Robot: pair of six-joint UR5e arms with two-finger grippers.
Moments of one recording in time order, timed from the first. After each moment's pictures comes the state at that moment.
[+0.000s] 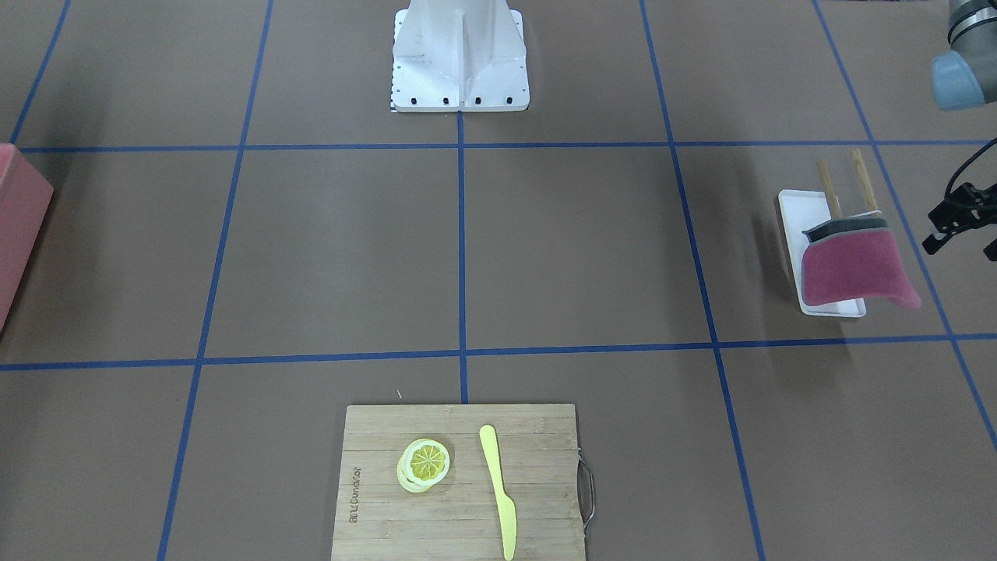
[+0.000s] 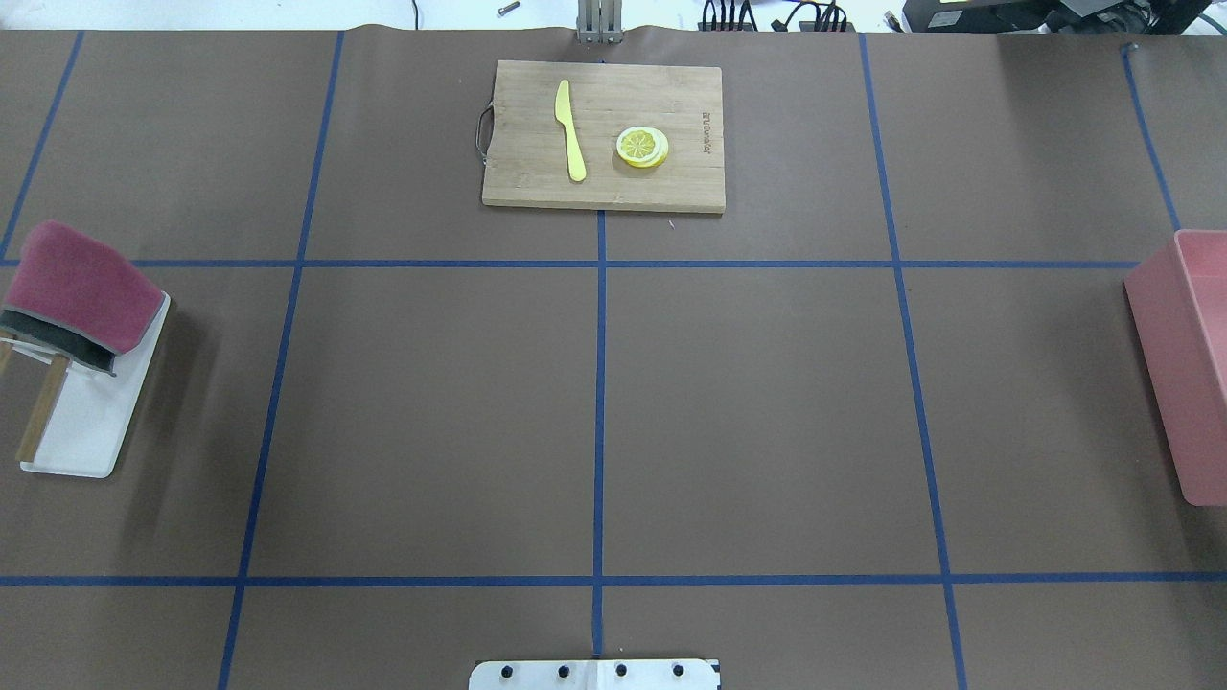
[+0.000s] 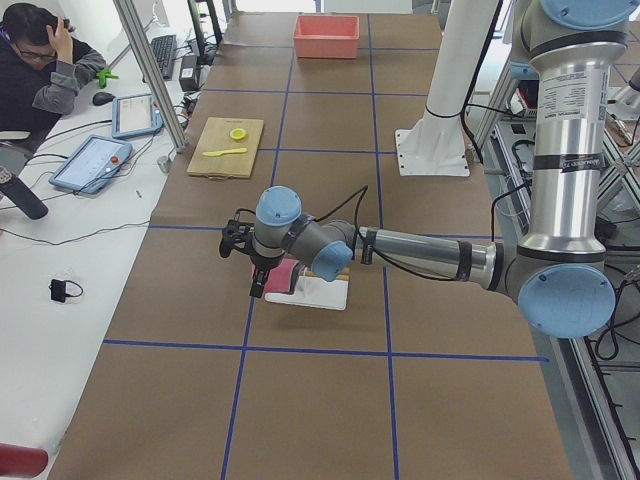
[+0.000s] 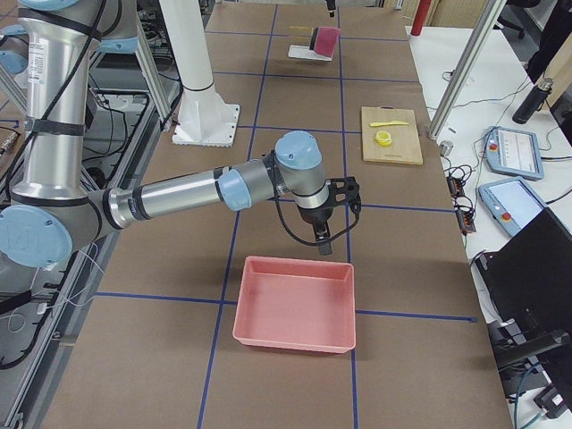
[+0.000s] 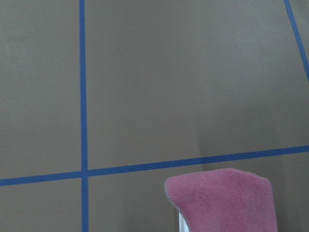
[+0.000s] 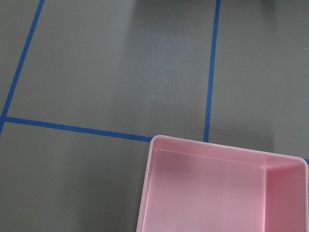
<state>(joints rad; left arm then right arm) -1.29 -1.54 -1.65 -2.19 -2.28 -0.56 1.50 -1.72 1.97 -1.41 2.26 0.20</state>
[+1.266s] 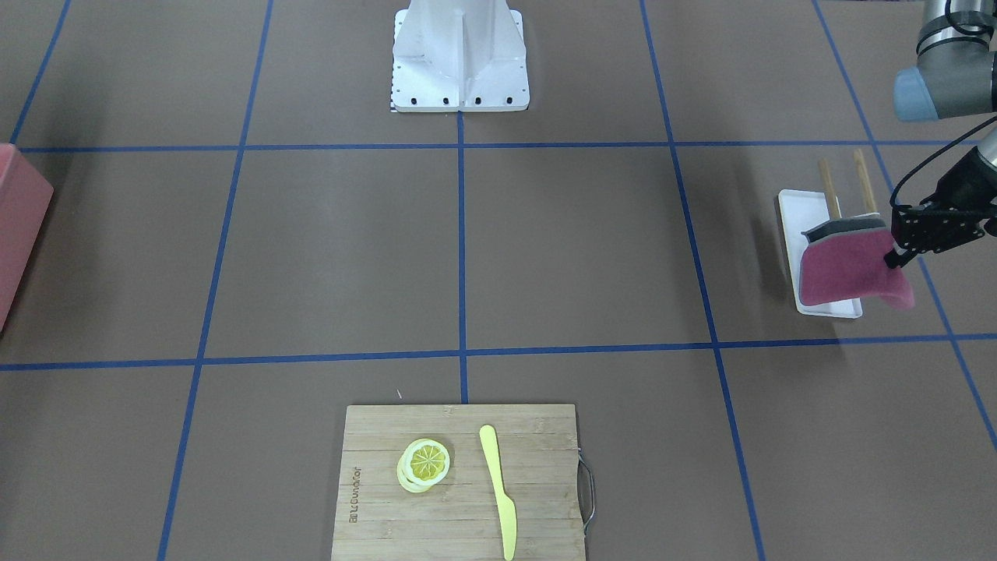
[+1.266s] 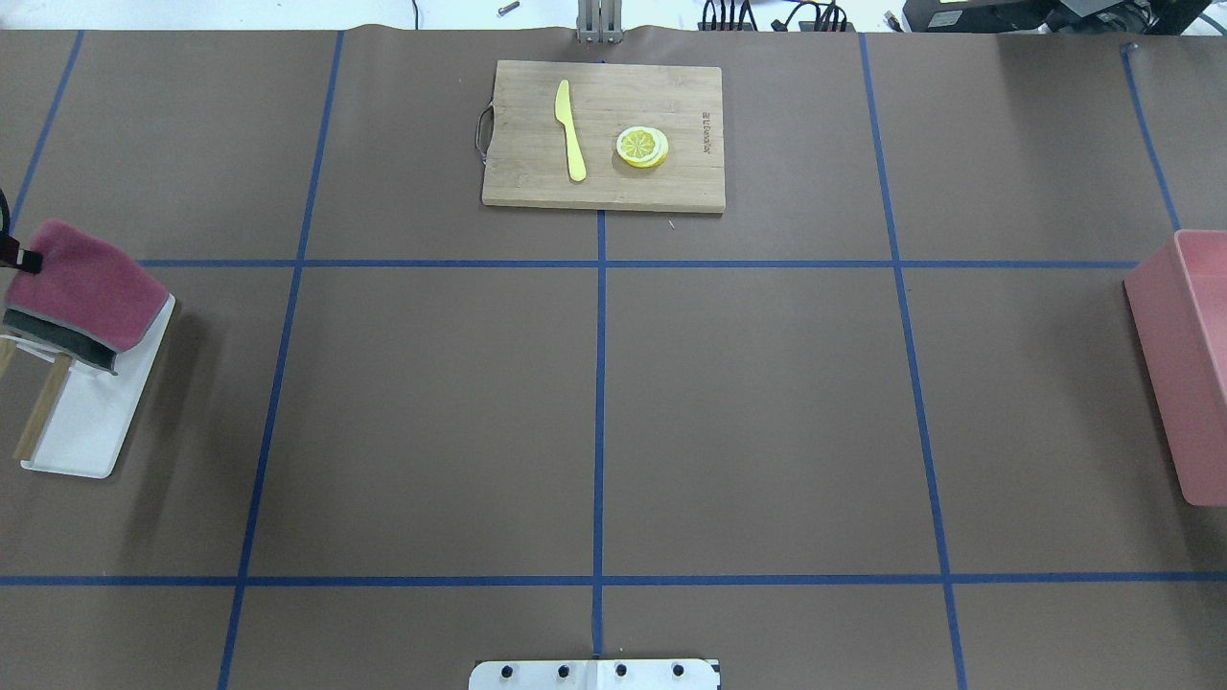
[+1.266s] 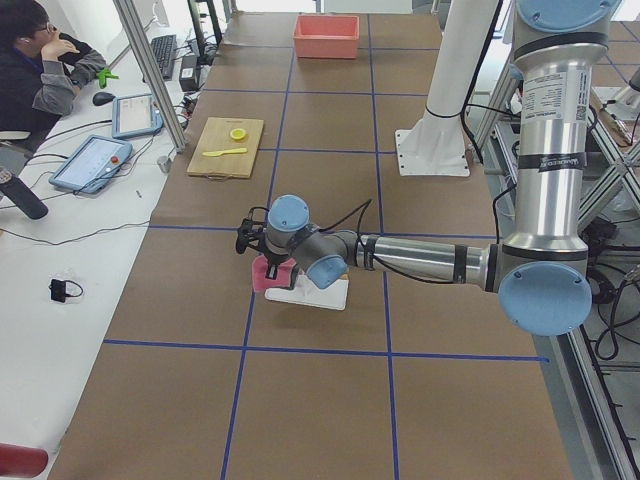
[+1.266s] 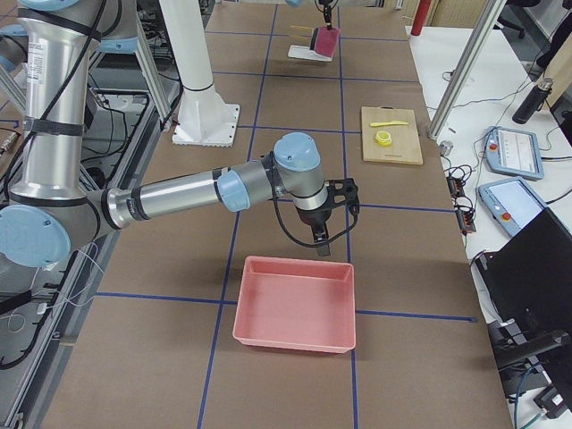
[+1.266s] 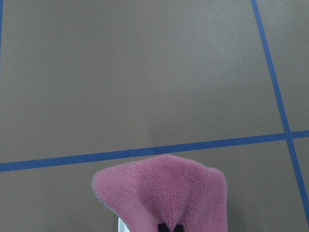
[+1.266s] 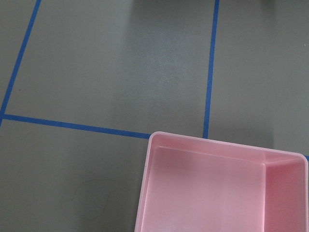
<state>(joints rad) -1.20 -1.54 -1.63 -2.32 -2.28 -0.68 1.50 -1.72 1.98 -1.41 2.26 0.20</state>
